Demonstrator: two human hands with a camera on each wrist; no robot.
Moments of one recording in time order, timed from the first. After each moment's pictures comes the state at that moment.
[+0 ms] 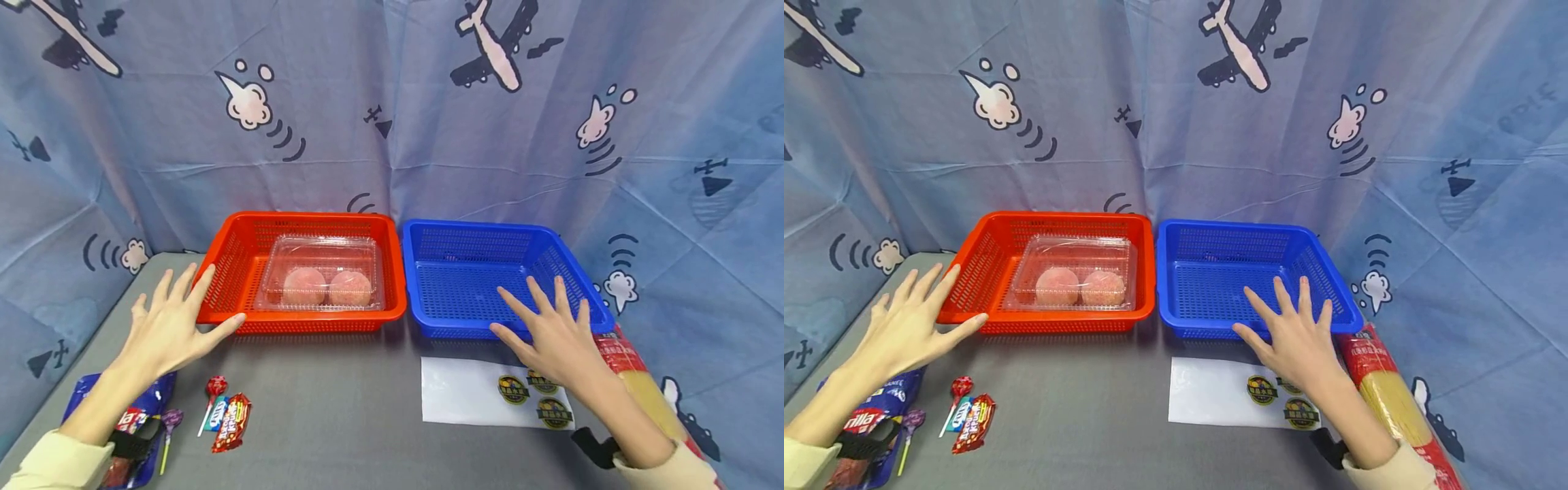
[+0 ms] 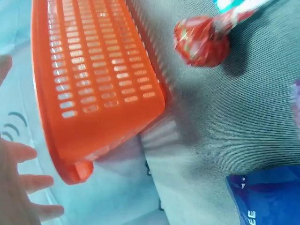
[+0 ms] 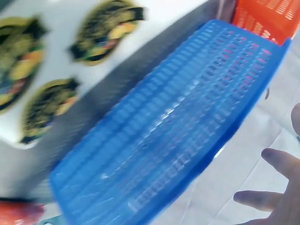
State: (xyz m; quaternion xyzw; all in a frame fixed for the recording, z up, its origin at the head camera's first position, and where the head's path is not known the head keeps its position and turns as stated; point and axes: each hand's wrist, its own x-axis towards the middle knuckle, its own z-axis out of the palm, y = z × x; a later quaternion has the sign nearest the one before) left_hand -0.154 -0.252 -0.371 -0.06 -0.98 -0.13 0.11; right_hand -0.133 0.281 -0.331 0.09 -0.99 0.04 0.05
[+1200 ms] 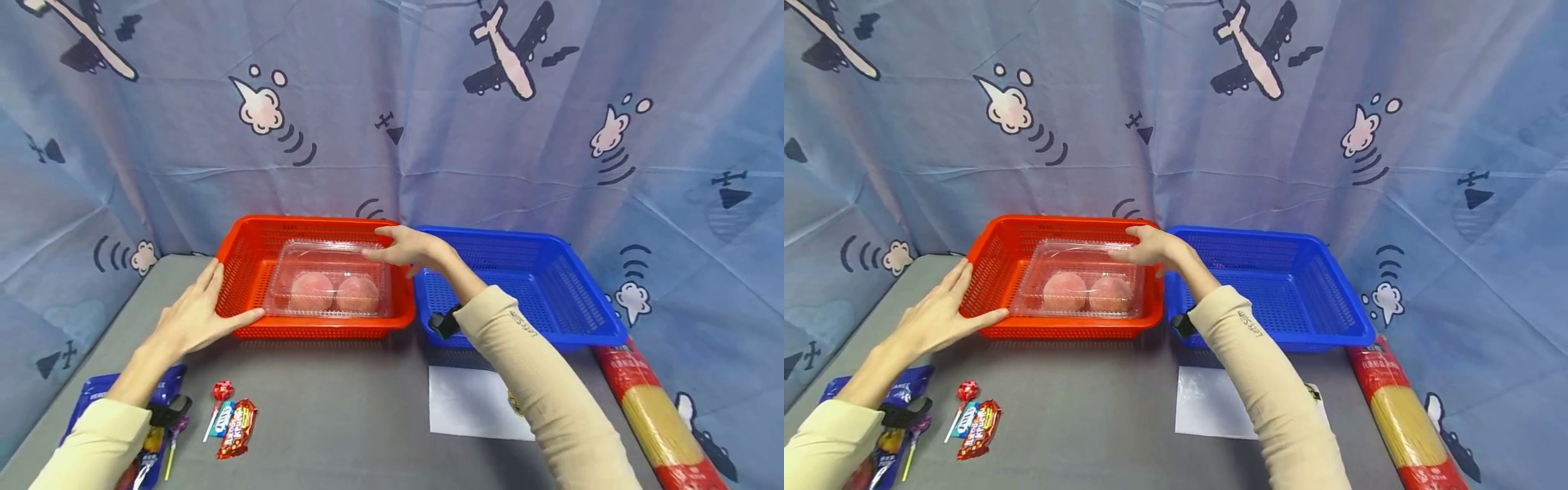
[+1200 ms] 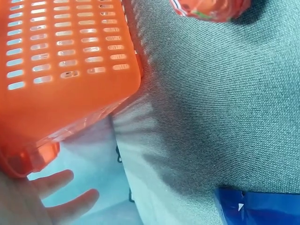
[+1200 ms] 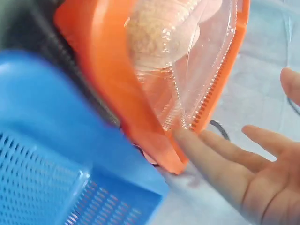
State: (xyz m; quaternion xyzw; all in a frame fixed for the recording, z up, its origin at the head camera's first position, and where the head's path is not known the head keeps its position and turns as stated) left_hand -0.195 -0.261 -0.388 -0.02 -0.98 -0.19 -0.01; right_hand -0.285 0.096 -0.276 0.10 -0.91 0.30 -0.27
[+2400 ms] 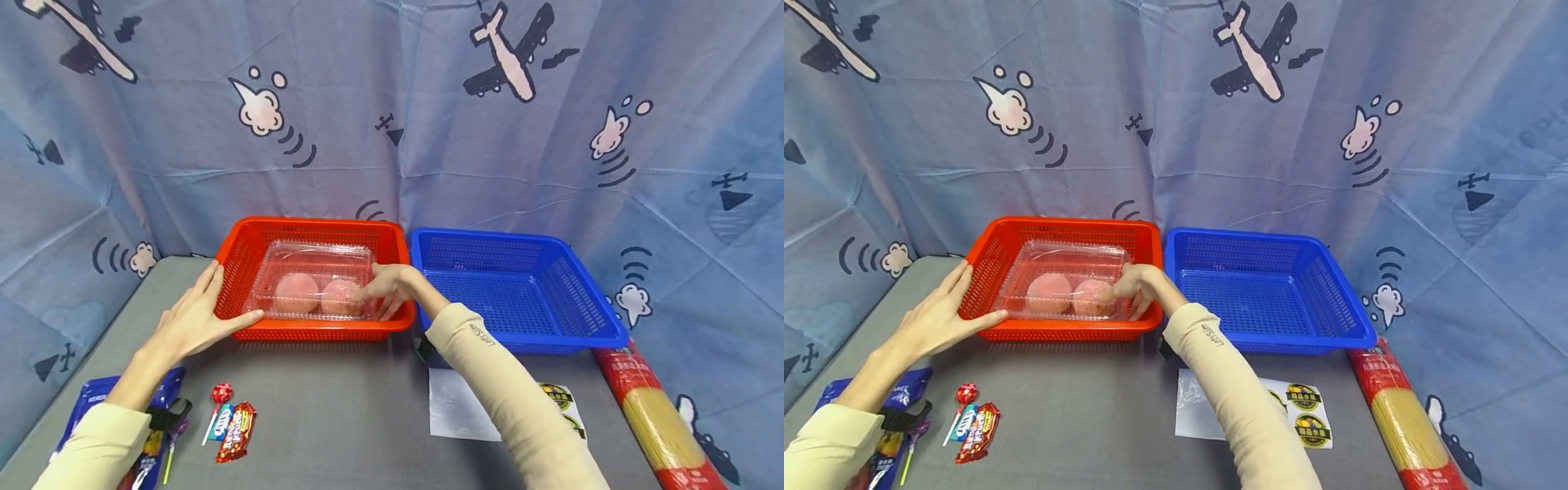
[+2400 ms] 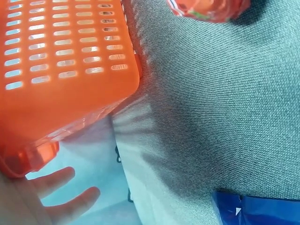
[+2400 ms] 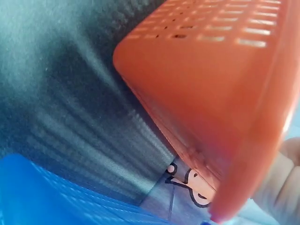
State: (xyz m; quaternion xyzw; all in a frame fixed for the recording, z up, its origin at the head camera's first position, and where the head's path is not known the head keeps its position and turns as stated) left_hand -0.196 -0.262 -0.390 -0.02 -0.98 -0.20 -0.01; right_hand -0.285 0.068 -0.328 0.00 -0.83 0.37 -0.41
